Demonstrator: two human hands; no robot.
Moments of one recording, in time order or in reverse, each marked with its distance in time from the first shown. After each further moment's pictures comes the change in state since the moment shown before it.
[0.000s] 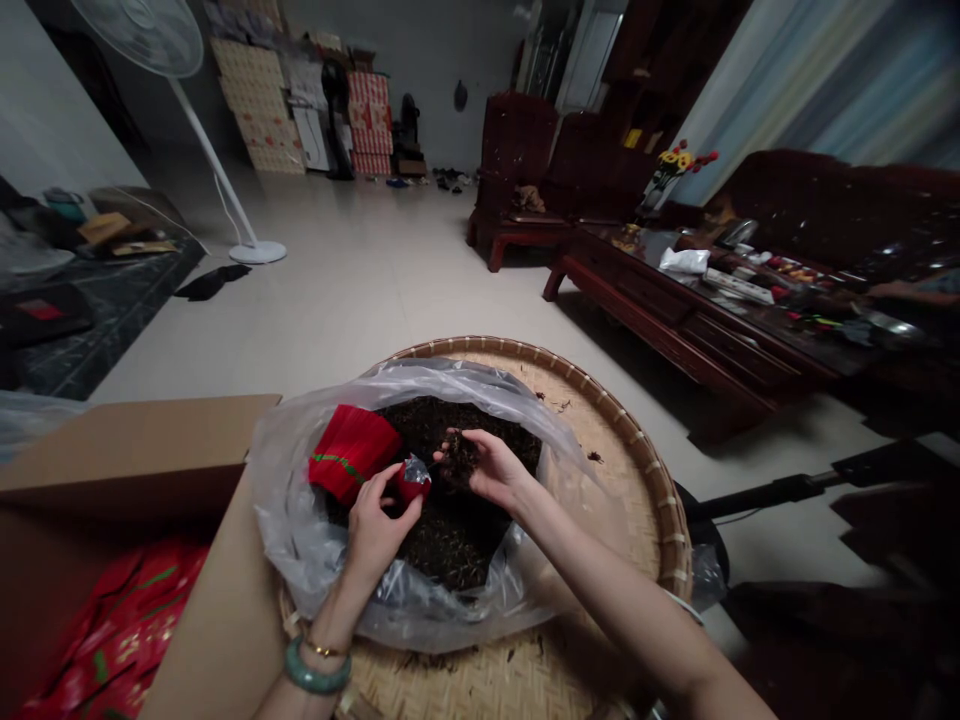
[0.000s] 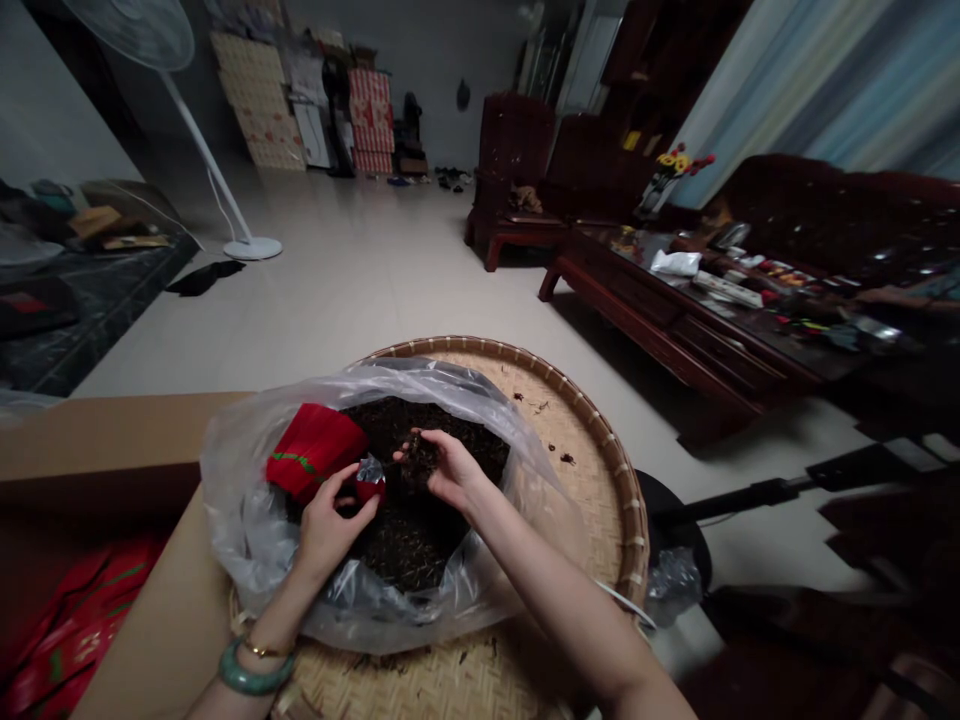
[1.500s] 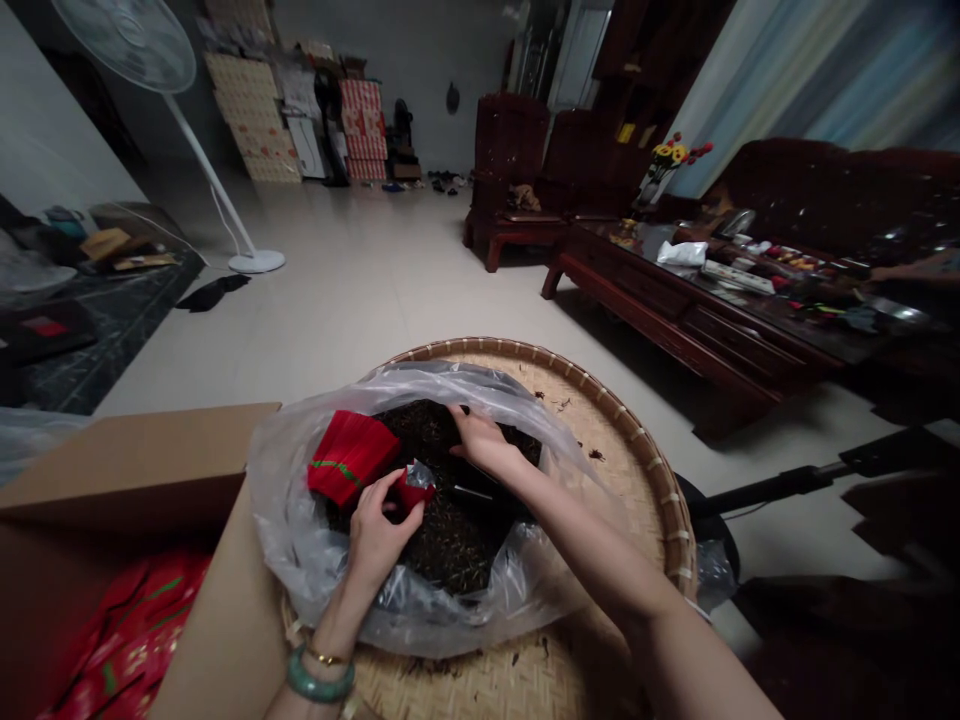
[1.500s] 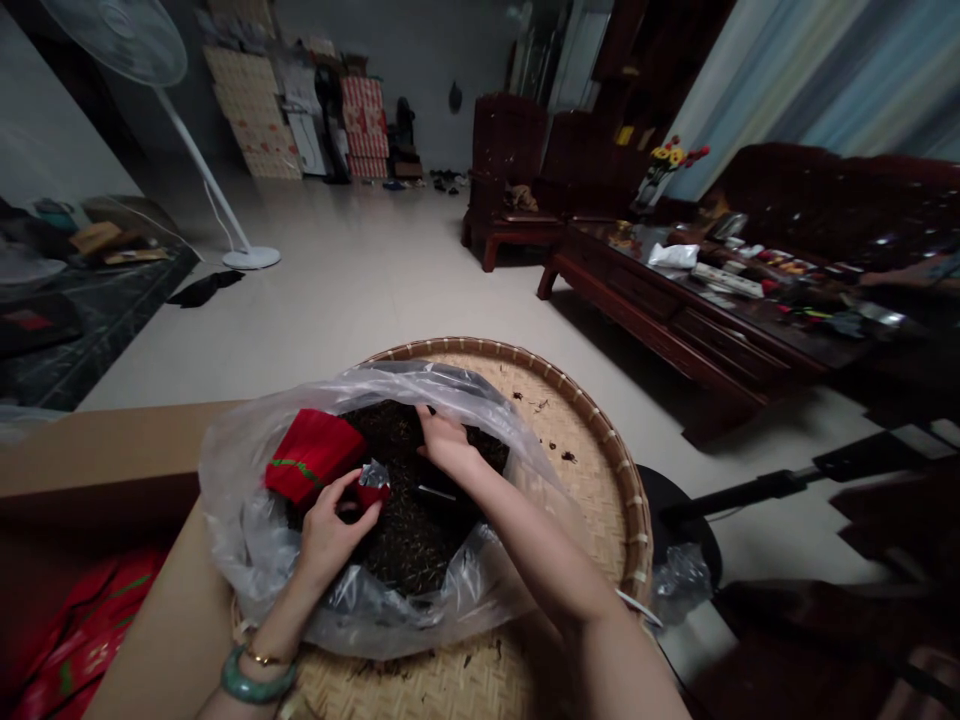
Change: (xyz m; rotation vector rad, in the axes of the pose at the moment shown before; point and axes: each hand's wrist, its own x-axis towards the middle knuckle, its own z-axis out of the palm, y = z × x) left_hand 0.000 0.004 -0.001 0.003 -0.031 -0.031; right_hand 0.034 -0.029 0.001 -2.102 0.363 -0.353
